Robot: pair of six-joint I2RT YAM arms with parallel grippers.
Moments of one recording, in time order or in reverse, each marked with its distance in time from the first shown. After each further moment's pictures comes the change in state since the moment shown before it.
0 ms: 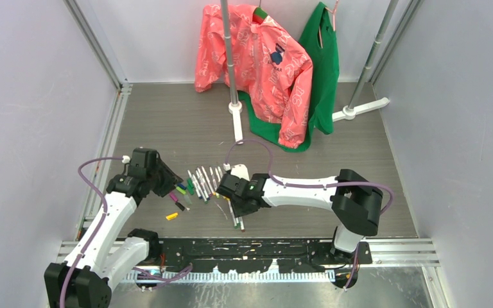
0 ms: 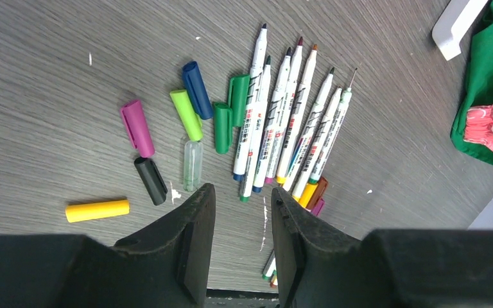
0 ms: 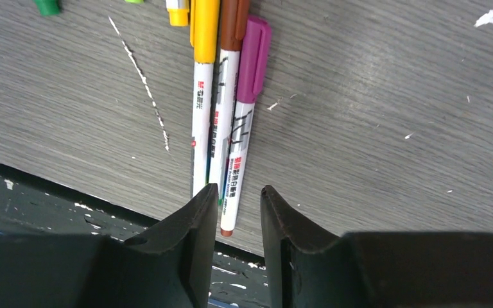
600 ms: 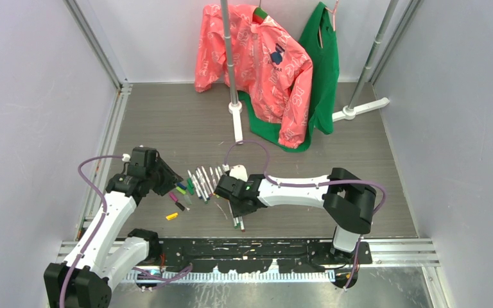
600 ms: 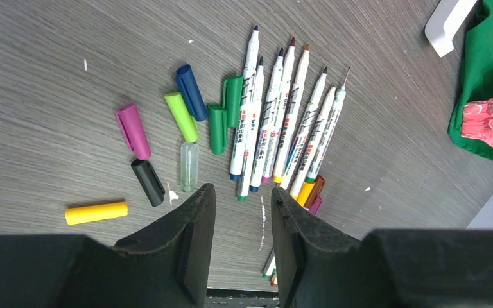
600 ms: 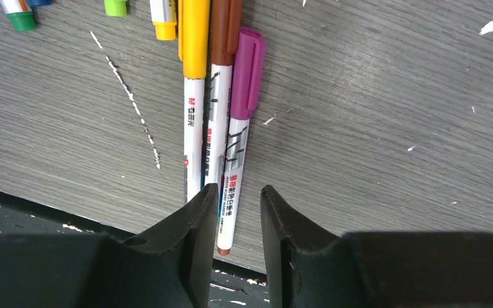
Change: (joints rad) left arm 0.000 0.003 0.014 0.000 0.006 0.021; right arm 0.000 0.051 0.016 0.013 0.026 0.011
